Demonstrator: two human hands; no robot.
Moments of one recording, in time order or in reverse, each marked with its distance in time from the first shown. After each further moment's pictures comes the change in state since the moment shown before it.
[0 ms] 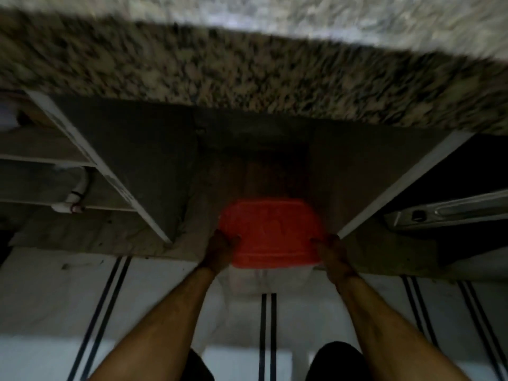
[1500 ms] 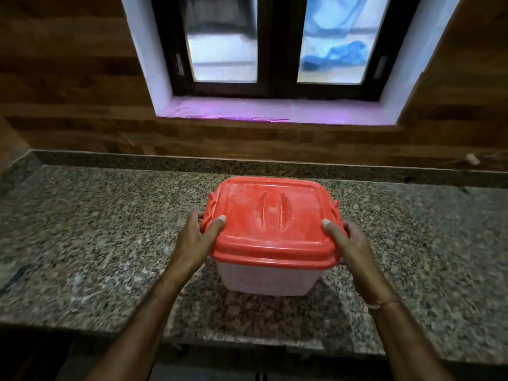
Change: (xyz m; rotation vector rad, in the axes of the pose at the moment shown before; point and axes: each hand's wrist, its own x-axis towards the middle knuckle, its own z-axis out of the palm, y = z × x) left_hand -0.217 0.559 -0.246 0.020 0.312 0.415; right_hand -0.245 -0.600 -0.188 0.070 -0.068 -0.501
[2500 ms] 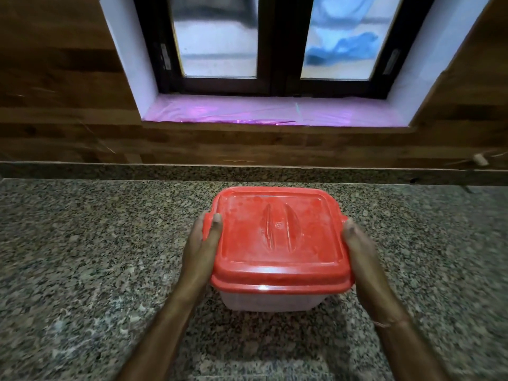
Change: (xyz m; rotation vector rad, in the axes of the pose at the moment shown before) left_hand 0.071 -0.007 -0.007 -0.431 -0.137 -0.080; right_hand 0.033 -0.022 0.060 0.076 0.012 0.002
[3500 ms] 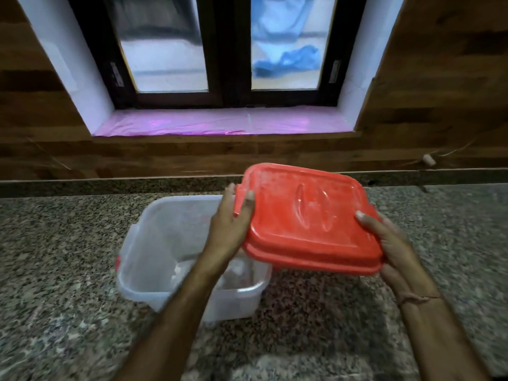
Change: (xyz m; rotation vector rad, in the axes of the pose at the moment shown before) left_hand -0.004 0.063 0.191 0.293 -0.042 0.233; right_hand 0.066 0.003 -0.193 0.454 0.089 0.172
